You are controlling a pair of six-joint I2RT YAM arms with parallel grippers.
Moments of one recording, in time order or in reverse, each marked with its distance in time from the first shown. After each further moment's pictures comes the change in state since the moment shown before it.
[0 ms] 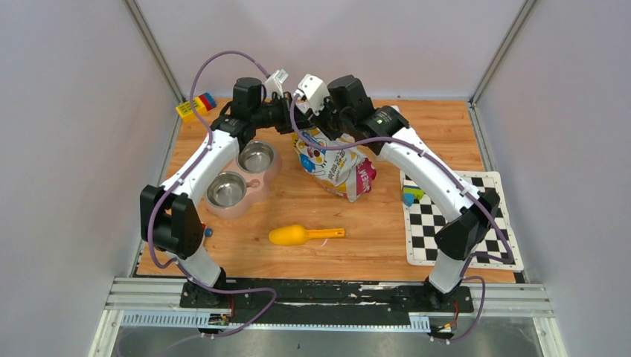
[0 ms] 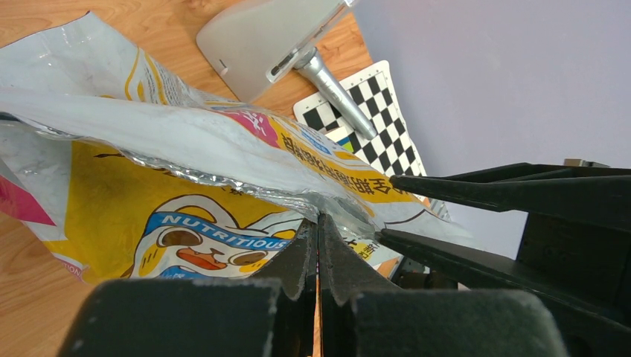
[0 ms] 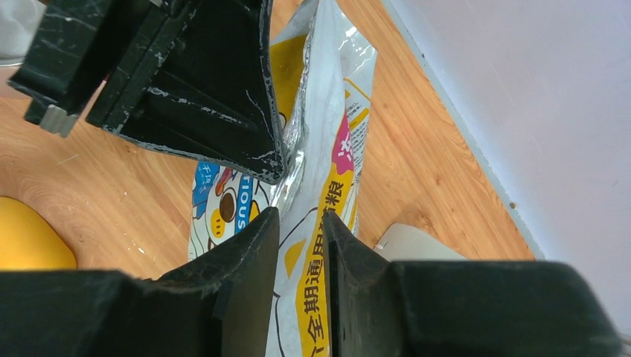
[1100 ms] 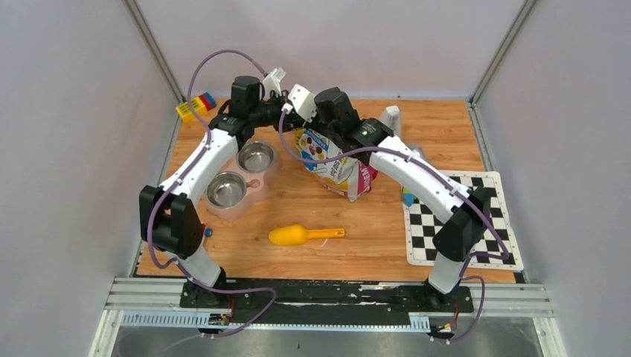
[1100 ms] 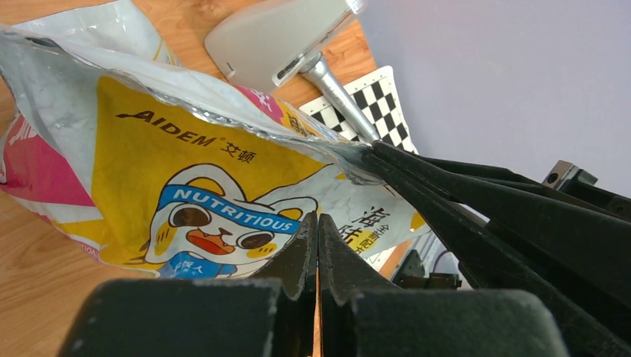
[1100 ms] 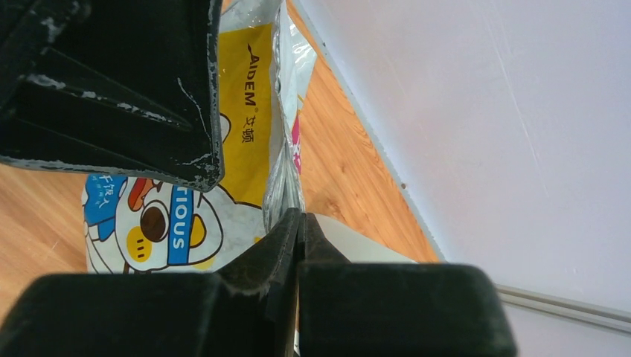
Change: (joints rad) left arm 0.003 0.000 0.010 -0.018 -0.012 -0.003; right arm 0.057 0.012 -0.113 0.171 0.299 -0.190
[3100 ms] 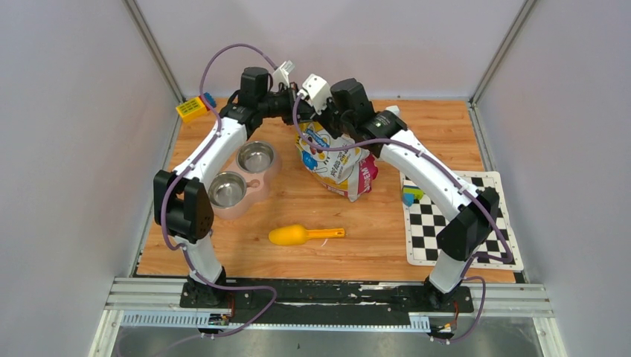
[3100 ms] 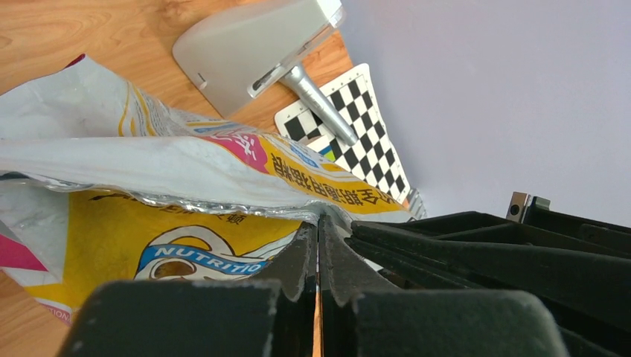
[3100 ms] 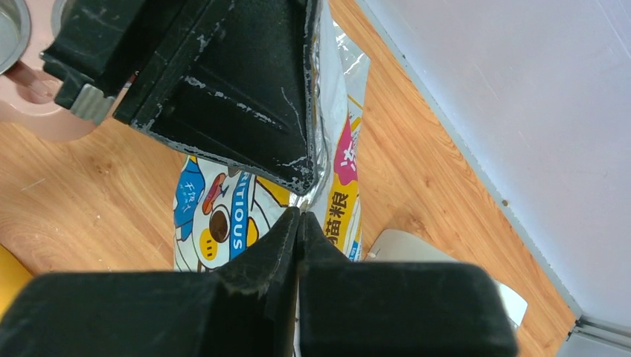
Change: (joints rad) left arm -0.001 0.144 0.153 0.004 0.082 -0.046; right arm -0.087 -0.021 0.006 -0.037 -0.276 0.204
